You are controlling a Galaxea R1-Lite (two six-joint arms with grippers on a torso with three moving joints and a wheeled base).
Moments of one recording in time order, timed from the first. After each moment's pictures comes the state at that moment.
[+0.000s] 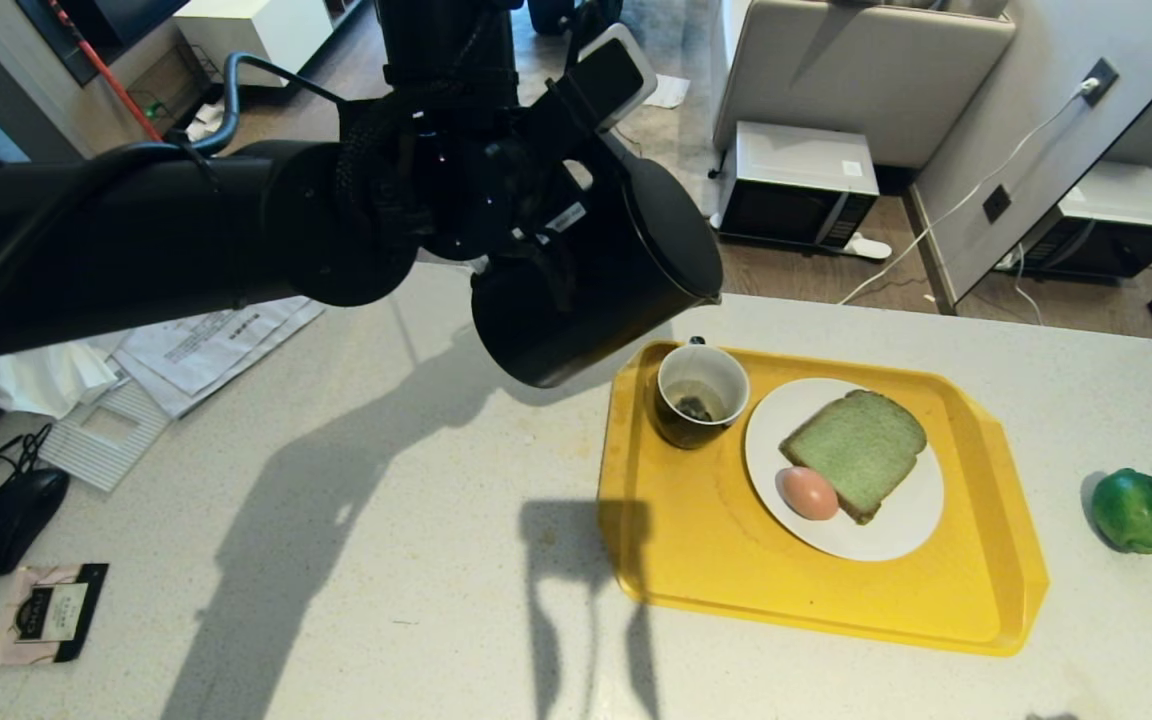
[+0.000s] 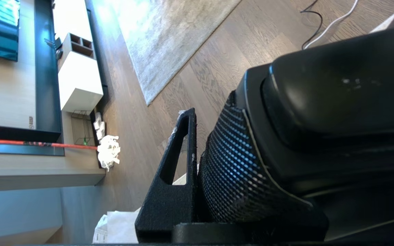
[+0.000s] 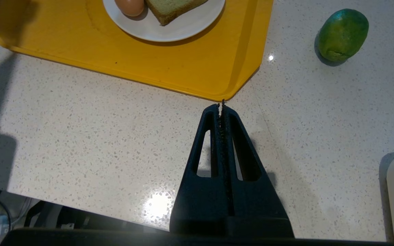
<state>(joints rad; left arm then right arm) -0.73 2.00 -1.96 -0.12 0.52 0.93 0.00 0.00 -0.06 0.16 0.02 -0.03</state>
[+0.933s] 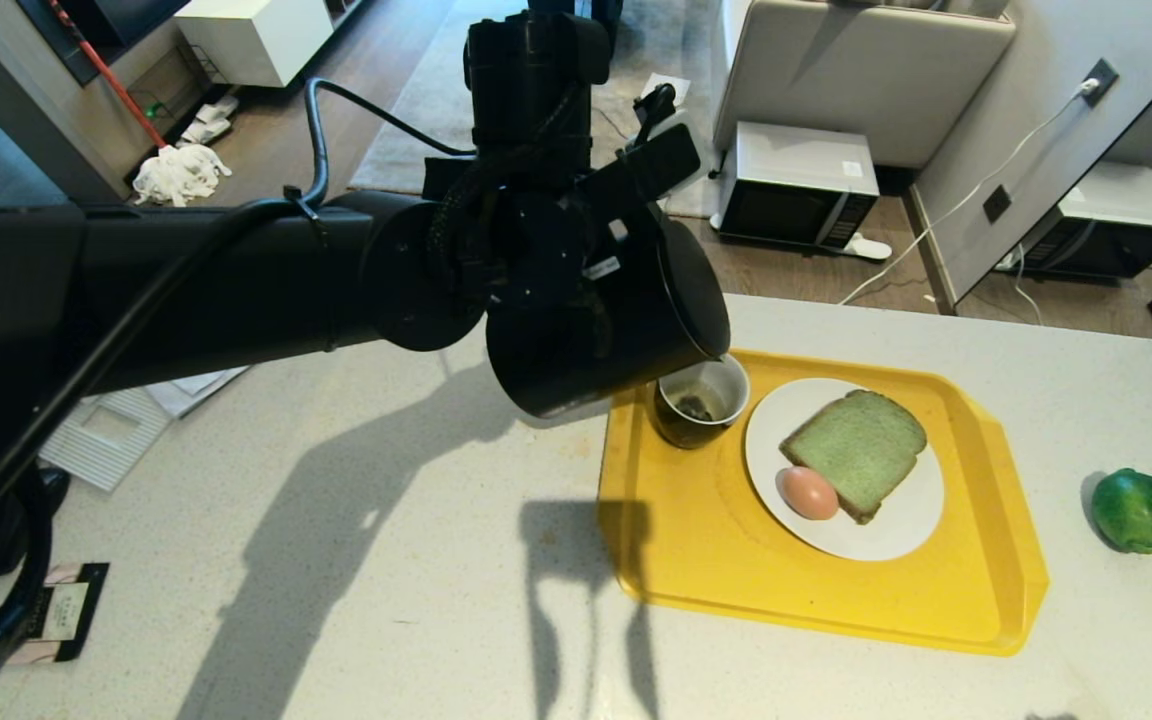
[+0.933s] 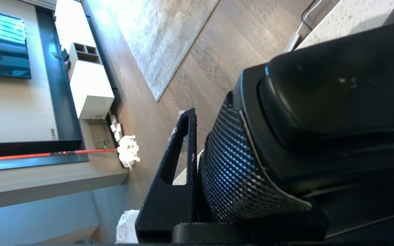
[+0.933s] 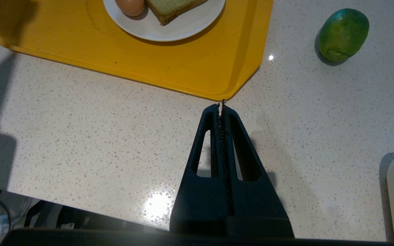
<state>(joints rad) -0.79 2.07 -1.96 -0.12 0.61 1.05 0.00 0.00 -0.06 0.16 0.02 -0.03</state>
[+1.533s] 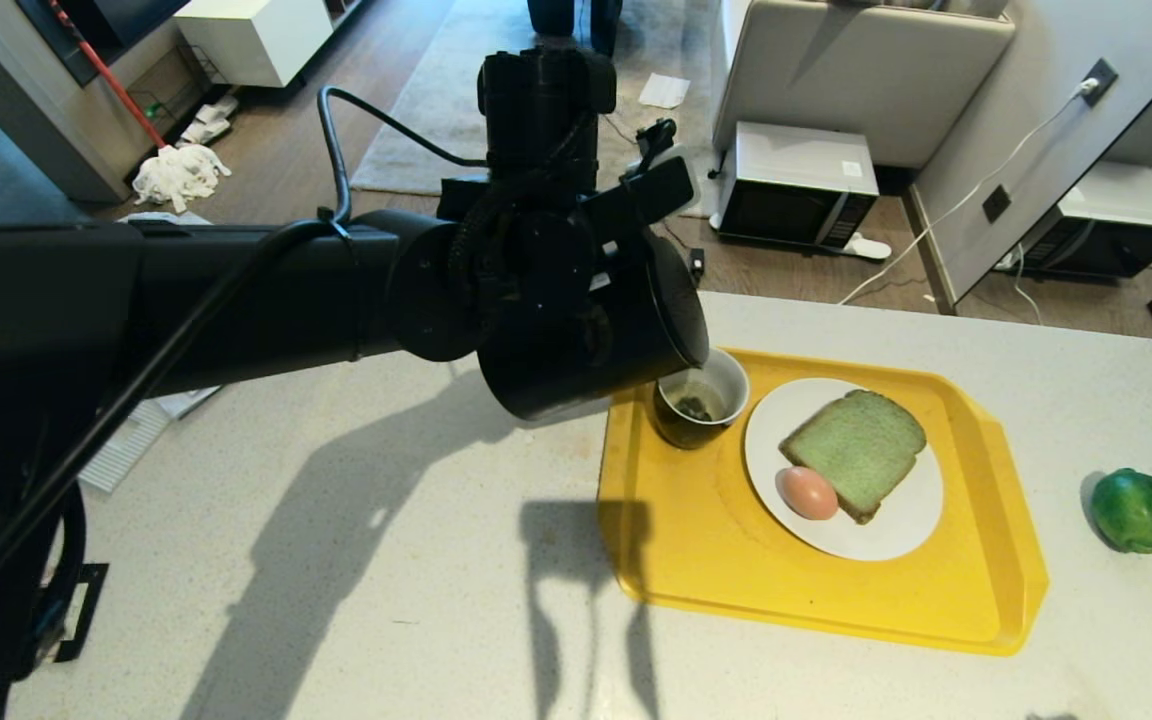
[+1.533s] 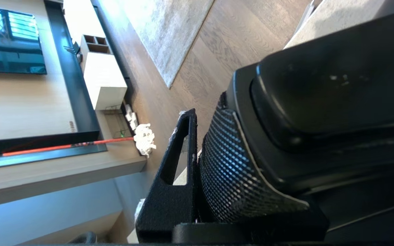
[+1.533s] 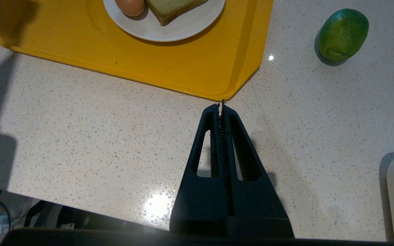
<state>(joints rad) -0.77 2.10 -1.96 -0.12 0.68 1.13 0.00 0.00 -0.06 0.16 0.02 -0.03</state>
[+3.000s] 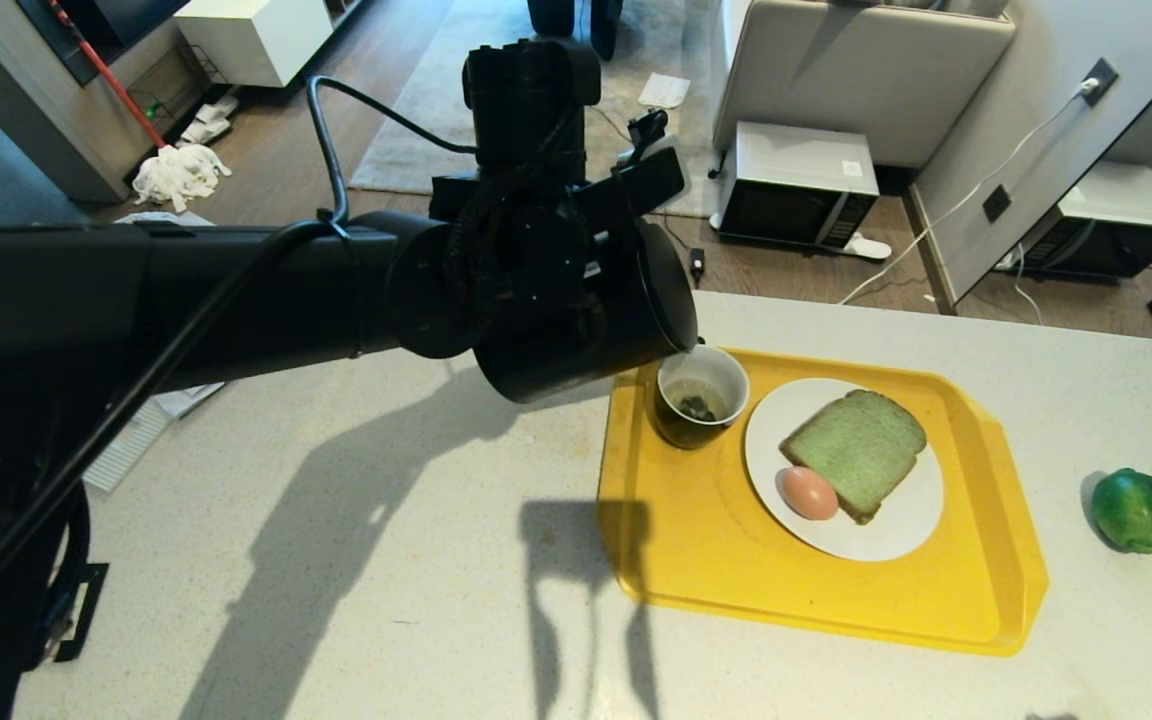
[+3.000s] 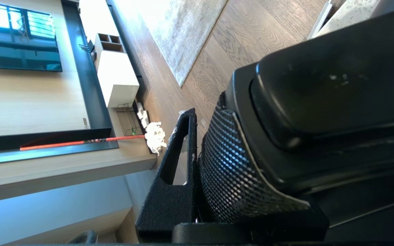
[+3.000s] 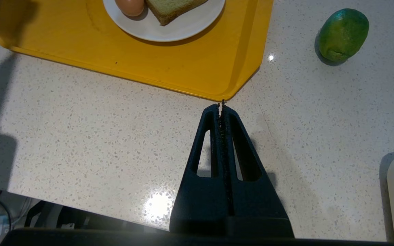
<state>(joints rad) -0.76 2.10 -1.97 -0.18 0.68 1.17 0.00 0.00 -0.06 0.16 0.02 -0.03</state>
